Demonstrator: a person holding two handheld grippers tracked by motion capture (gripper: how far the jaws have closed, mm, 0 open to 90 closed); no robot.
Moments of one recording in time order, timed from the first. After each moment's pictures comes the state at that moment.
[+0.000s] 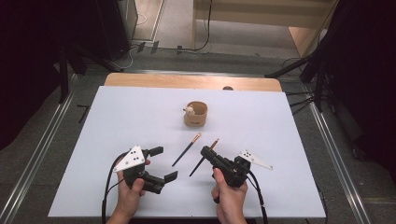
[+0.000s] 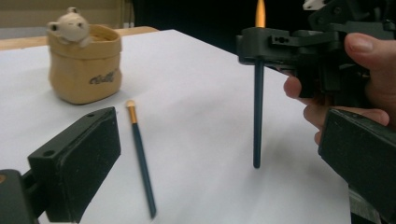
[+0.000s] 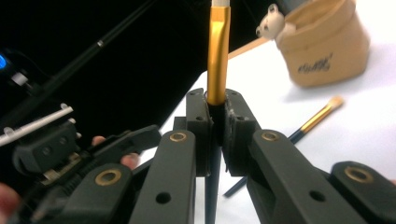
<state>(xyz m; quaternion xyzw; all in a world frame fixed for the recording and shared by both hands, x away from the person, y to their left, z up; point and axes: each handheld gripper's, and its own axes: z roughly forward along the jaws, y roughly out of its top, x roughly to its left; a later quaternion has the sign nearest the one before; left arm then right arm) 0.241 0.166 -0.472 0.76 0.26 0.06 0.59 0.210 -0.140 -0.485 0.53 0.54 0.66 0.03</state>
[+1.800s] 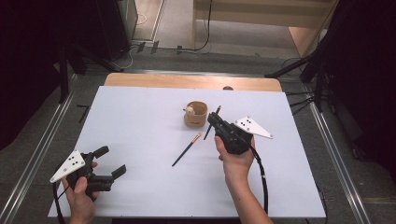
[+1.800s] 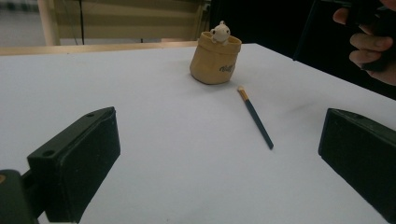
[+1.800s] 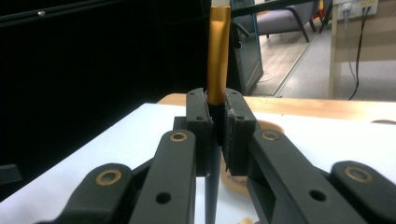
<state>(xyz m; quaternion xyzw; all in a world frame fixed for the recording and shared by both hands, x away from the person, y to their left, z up) 0.234 0.291 -0.475 0.72 0.35 0.16 0.58 0.276 -0.147 -0.428 0.47 0.60 0.61 0.22</state>
